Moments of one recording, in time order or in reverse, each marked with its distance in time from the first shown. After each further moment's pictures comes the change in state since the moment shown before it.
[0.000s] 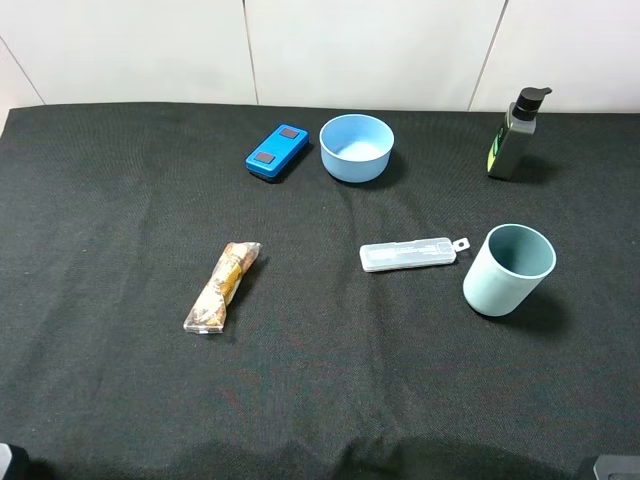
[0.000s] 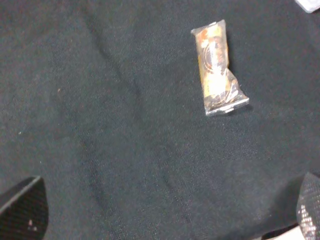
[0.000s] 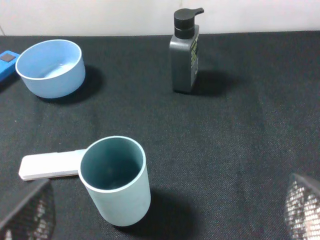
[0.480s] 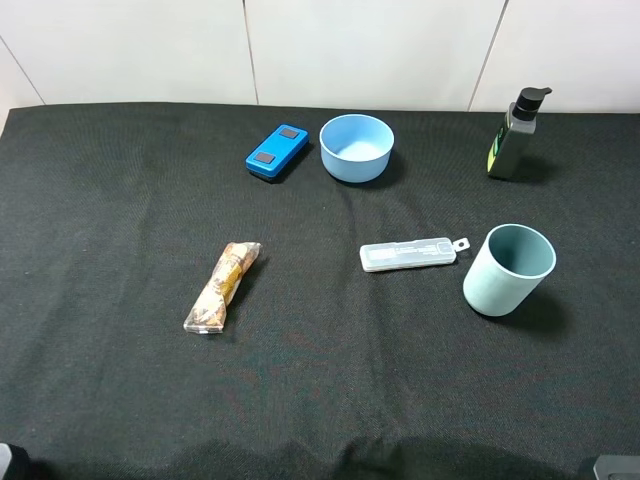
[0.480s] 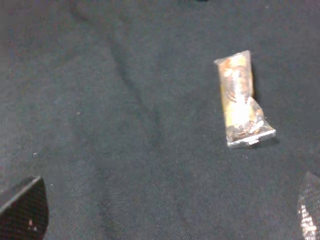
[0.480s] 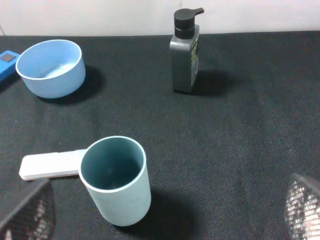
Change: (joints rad) left arm 0.300 -0.174 0.149 -0.143 -0.112 0.227; right arm 0.000 0.000 0.000 0.000 0.000 0.000
